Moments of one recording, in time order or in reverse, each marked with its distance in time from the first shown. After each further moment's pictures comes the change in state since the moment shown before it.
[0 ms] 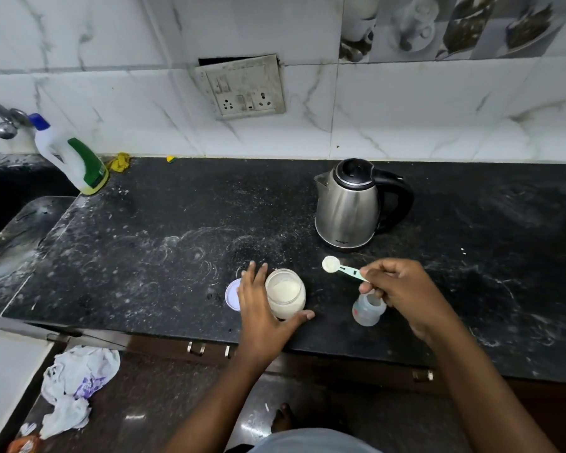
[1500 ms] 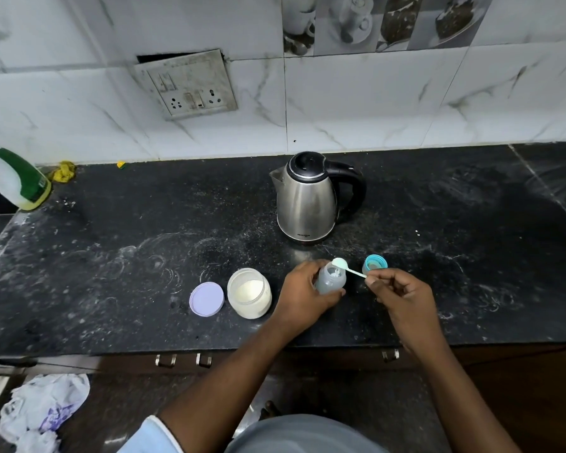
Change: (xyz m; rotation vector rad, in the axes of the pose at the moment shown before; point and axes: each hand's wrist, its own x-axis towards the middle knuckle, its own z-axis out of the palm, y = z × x) left_hand 0.029 0.091 0.085 -0.169 -0.421 0.036; right_hand -0.031 0.070 -0.046 0.087 0.315 -0.201
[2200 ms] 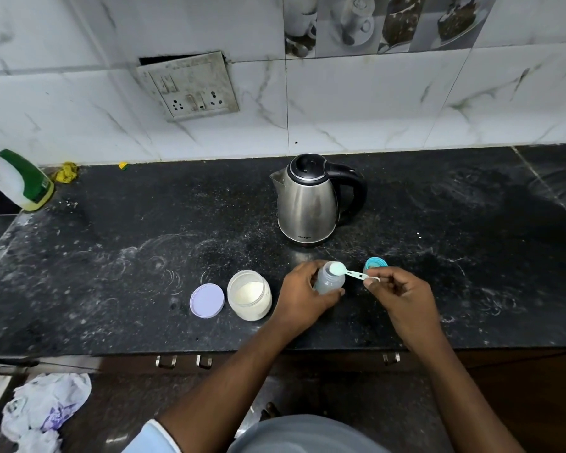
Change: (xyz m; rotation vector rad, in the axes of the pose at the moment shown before) left_hand 0.002 0.000 -0.001 -0.019 0.017 -0.021; right_hand 0.006 -0.004 -0.002 -0.043 -0.035 -0.039
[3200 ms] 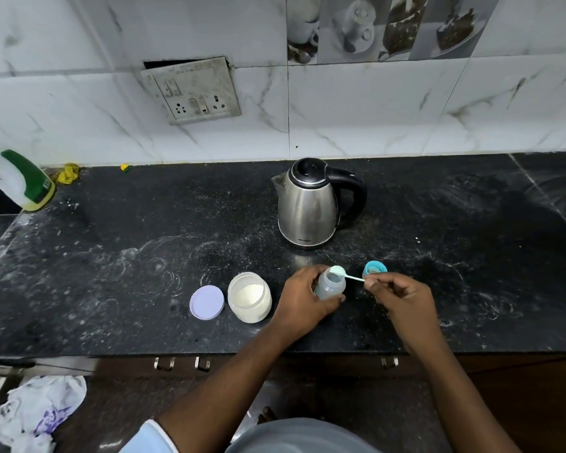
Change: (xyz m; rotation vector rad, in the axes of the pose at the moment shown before) left_hand -0.003 -0.002 0.000 0.026 -0.040 -0.003; right_hand 0.002 0.002 0.000 0.039 0.023 0.060
